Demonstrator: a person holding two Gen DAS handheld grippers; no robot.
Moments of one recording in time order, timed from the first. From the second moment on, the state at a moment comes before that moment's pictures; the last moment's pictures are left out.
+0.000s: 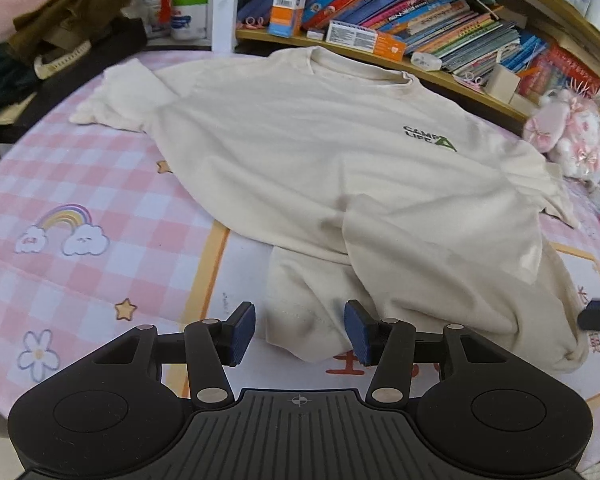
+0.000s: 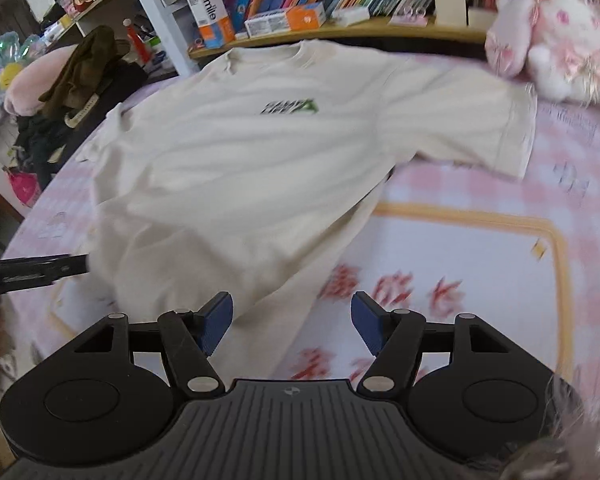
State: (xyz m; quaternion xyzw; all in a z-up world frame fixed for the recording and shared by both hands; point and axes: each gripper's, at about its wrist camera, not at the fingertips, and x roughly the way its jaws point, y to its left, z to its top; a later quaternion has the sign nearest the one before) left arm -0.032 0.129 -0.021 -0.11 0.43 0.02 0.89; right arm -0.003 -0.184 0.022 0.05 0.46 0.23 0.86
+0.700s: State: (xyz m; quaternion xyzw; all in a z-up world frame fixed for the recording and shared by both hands) left arm -0.165 0.189 0.062 -0.06 0.37 -0.07 0.93; right arm -0.074 -0.221 0.054 0.13 0.42 0.06 0.90
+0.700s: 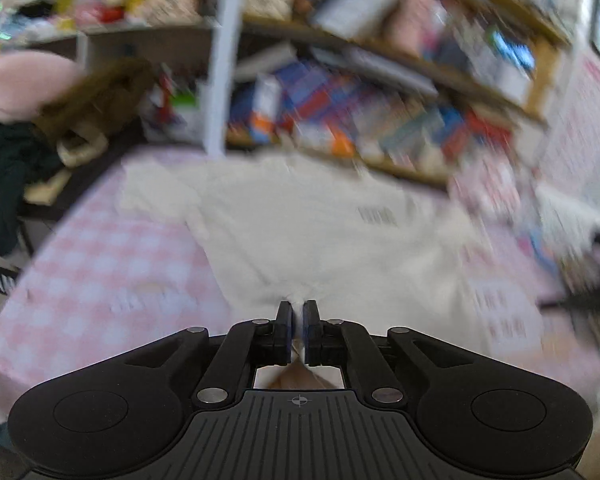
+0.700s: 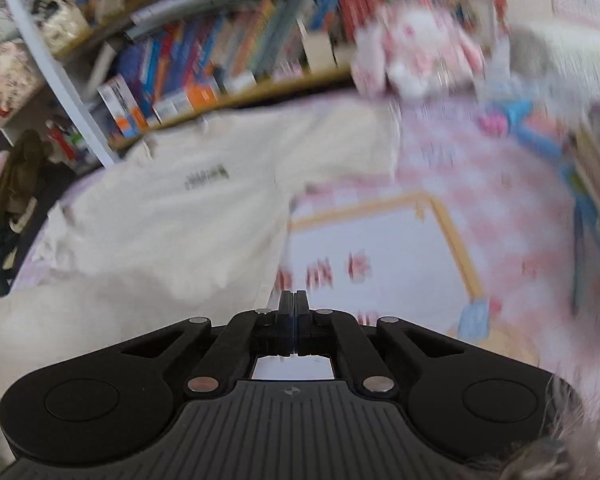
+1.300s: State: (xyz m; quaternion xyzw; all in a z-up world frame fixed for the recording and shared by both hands) left arm -0.152 0.244 0.010 -0.04 0.39 0.02 0.92; right arm -0.130 -0.111 -0.008 0.00 0.49 0.12 0.86
